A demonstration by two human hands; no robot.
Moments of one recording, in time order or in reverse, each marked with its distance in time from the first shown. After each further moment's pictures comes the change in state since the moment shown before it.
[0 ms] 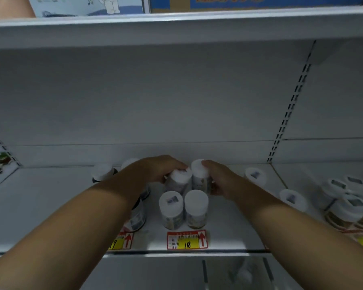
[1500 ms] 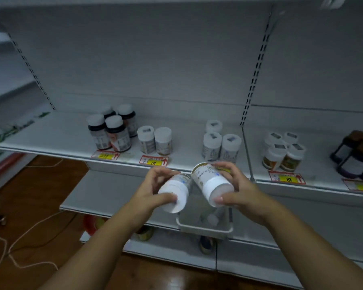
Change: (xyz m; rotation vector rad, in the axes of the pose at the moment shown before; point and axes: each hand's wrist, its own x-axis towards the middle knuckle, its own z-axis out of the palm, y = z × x) left_hand -0.226 -0.085 0.255 -0.506 0.271 0.531; right_hand -0.215 0.121 -0.176 -0.078 -0.551 -0.332
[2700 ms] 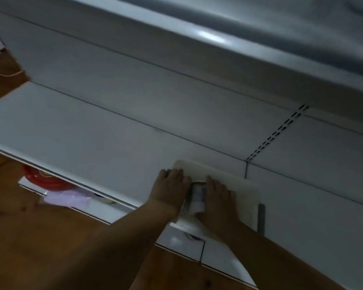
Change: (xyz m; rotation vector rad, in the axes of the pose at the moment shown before) left_hand 0.213 -0.416 0.005 1.617 -0.255 -0.180; right_hand 0.221 0.406 -0.113 -1.486 0.076 0.276
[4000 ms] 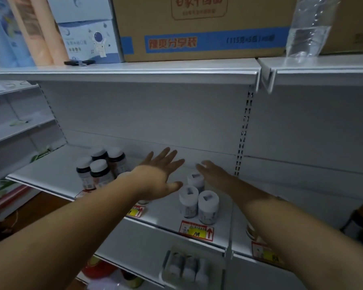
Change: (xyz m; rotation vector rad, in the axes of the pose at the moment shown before) left_hand -0.180 0.029 -0.490 0.088 0.233 0.004; right_hand -0.090 -0.016 -0.473 0.749 0.051 -0.116
